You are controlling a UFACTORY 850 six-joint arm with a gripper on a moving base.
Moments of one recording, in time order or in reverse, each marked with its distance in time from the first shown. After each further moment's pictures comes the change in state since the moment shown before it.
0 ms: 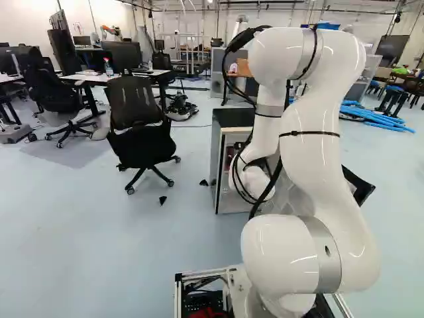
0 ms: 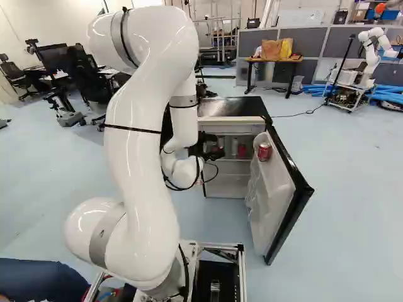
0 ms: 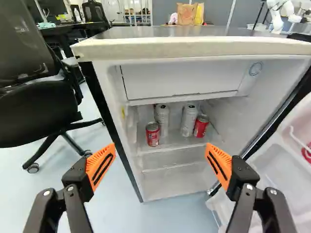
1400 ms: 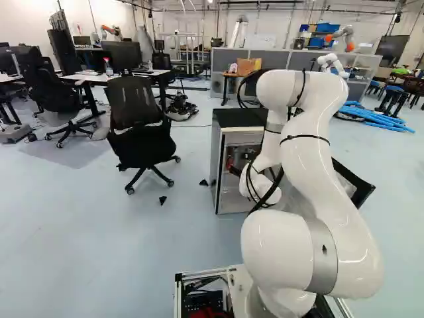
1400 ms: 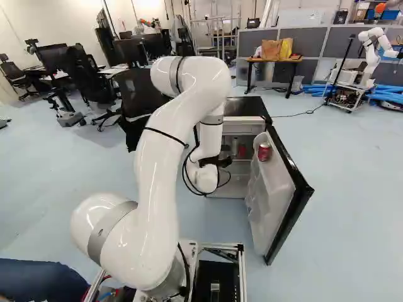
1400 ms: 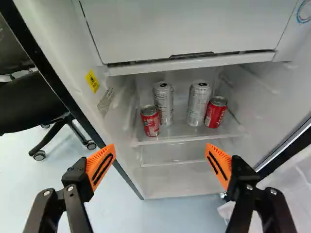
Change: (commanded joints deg) arm -10.1 -18.6 -16.1 -15.1 0.0 0.0
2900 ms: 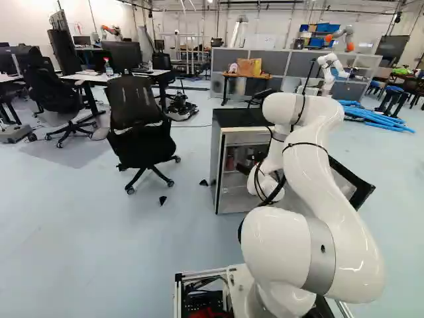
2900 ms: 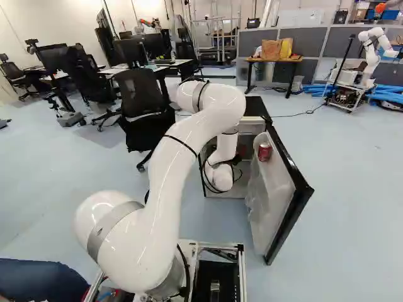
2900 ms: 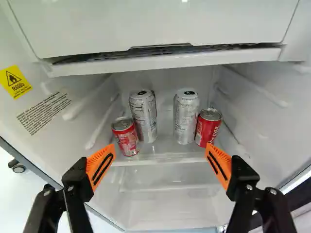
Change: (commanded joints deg) arm -4.8 -11.1 -17.2 -6.3 -0.4 0.0
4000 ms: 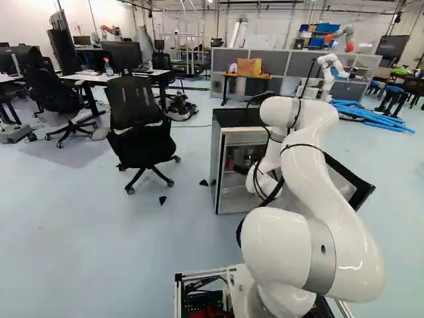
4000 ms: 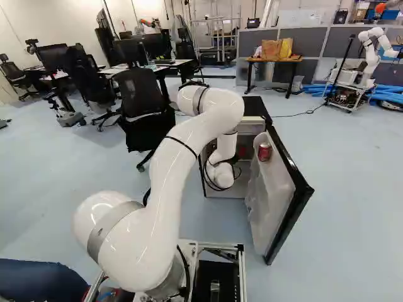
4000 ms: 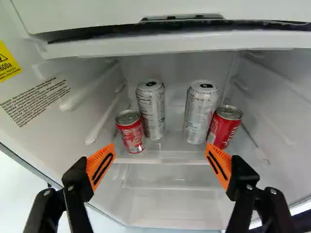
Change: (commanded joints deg) arm 0.9 -2.3 -4.7 -3.6 -5.0 0.0
